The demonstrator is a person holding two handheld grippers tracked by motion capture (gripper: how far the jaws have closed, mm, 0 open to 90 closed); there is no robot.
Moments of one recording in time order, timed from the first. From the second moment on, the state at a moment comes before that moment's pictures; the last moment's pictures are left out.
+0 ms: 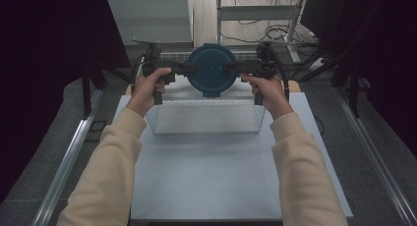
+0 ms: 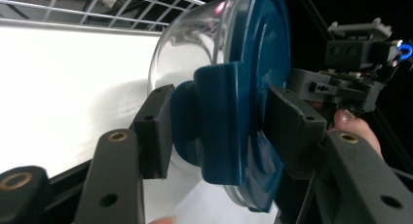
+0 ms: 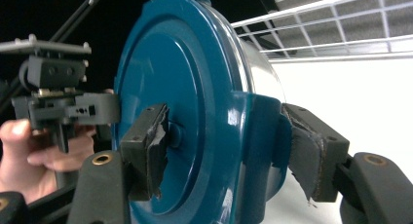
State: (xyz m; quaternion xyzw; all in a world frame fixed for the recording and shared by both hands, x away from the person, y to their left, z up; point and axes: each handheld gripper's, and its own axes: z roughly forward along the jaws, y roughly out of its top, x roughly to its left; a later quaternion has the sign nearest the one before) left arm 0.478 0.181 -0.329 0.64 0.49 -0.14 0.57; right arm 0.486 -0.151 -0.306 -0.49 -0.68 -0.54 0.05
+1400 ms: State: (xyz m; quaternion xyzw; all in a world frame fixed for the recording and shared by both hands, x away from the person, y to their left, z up) left arm 0.314 0.197 -0.396 0.71 0.42 0.01 0.56; right arm 0.331 -0.185 -0.354 -0.39 -0.75 -0.52 -0.13
